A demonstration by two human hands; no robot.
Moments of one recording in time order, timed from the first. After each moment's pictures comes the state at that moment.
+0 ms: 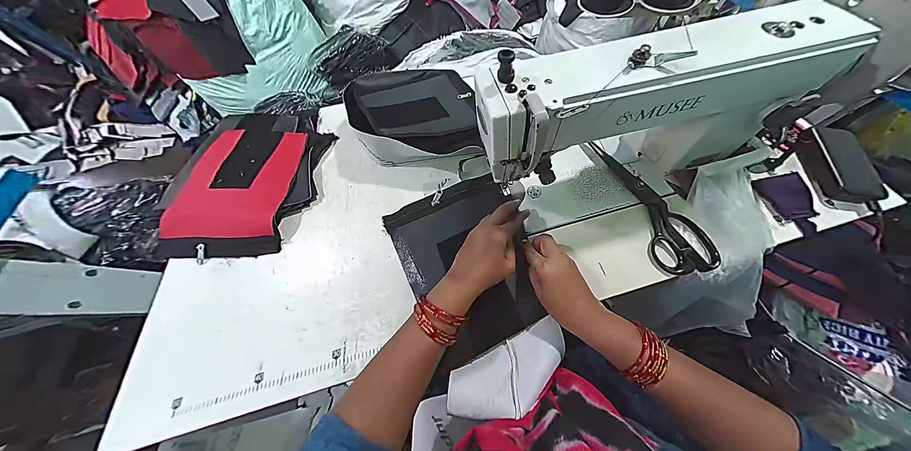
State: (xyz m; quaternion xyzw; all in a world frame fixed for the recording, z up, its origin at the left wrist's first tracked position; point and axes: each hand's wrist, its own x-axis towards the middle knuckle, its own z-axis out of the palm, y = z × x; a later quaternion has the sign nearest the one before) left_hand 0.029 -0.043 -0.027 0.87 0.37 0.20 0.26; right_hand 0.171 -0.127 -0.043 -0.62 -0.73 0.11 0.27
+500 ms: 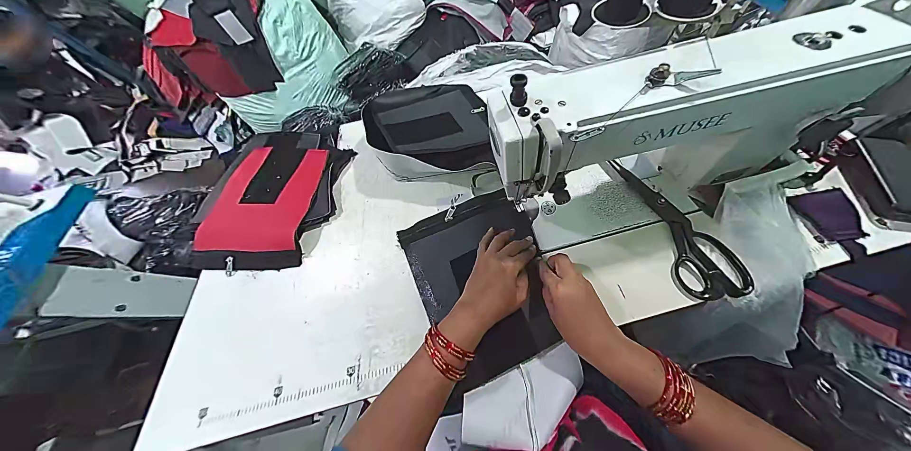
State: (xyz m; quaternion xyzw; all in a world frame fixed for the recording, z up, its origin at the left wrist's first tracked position) left_hand 0.021 -0.055 -0.039 0.89 0.36 0.22 0.16; right_hand 0.168 -0.129 -0.035 -0.65 -0.71 0.12 0.25
